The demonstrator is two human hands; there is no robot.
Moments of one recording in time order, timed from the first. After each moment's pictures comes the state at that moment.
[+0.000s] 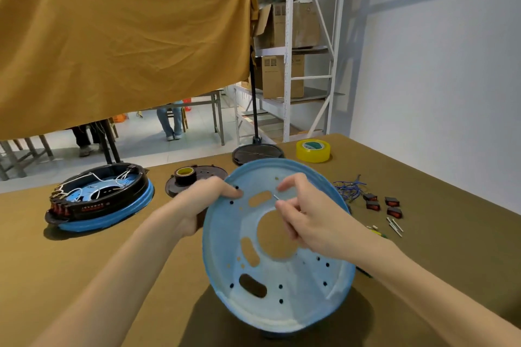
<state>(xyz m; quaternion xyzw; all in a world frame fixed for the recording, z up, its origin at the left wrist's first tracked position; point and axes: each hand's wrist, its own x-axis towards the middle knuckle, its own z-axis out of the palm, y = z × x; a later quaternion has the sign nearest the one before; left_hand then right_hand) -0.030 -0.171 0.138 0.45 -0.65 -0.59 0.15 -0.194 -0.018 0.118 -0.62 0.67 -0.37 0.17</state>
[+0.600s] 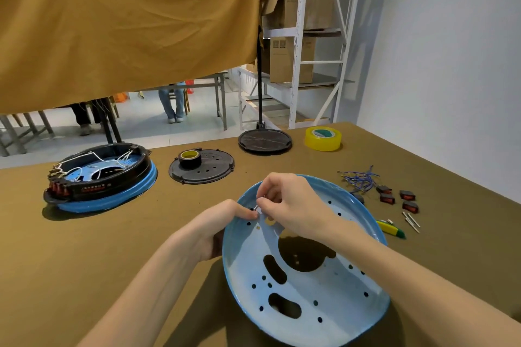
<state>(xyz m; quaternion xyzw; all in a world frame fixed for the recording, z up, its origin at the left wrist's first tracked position) -0.033 -0.182 0.065 0.45 -0.56 -0.69 0.09 -0.190 -0.095 0.076 -0.63 0.67 -0.38 0.11</state>
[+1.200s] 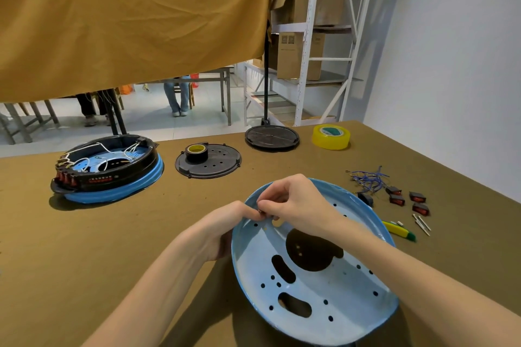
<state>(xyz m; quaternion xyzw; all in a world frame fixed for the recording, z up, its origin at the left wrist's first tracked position) -0.030 -0.186 0.054 0.41 -0.57 -0.71 0.09 -0.192 -0.113 0.065 -0.62 0.65 -0.39 0.19</state>
